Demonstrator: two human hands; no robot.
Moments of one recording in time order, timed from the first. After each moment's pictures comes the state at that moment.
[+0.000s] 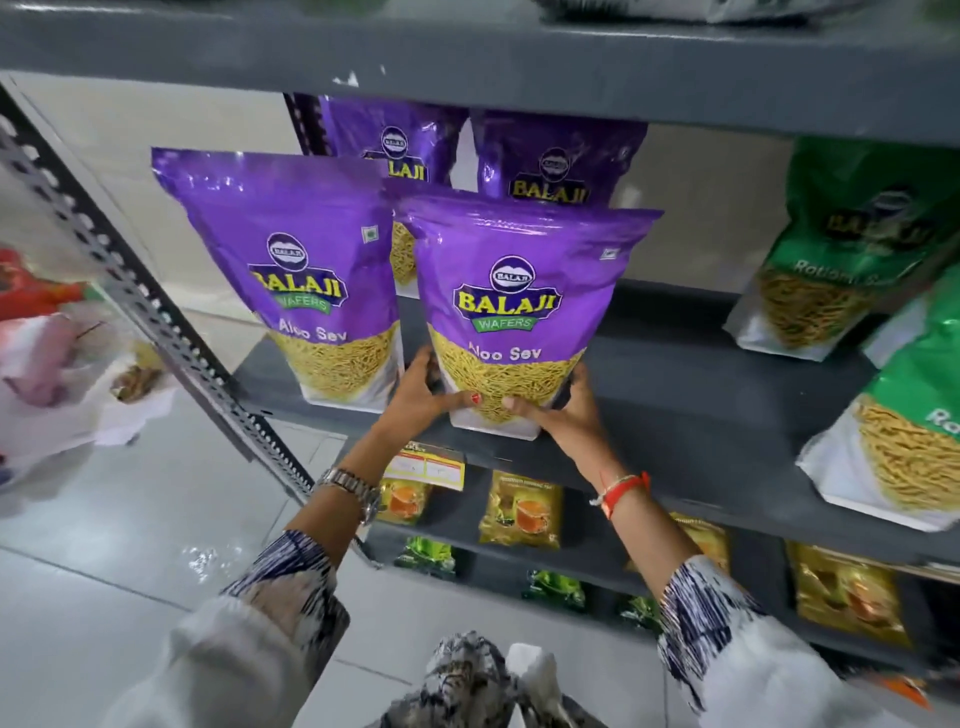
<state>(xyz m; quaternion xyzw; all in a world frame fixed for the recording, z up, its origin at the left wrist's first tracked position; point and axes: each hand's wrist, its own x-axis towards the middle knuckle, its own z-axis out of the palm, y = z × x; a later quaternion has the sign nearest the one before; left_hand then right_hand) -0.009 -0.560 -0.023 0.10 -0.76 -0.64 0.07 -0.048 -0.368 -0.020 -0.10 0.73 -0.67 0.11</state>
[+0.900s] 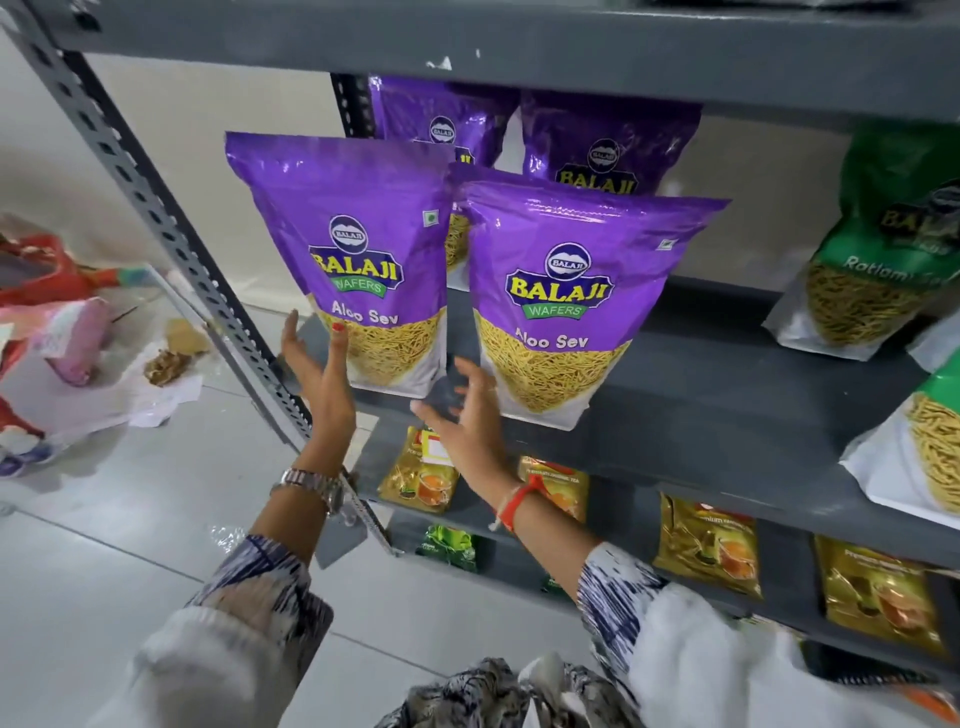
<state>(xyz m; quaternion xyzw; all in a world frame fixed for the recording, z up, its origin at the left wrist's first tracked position) 0.062 -0.635 0.001 0.29 -0.63 -0.61 0.39 0.037 -0.489 -0.021 -0.20 0.76 -0.61 0.07</state>
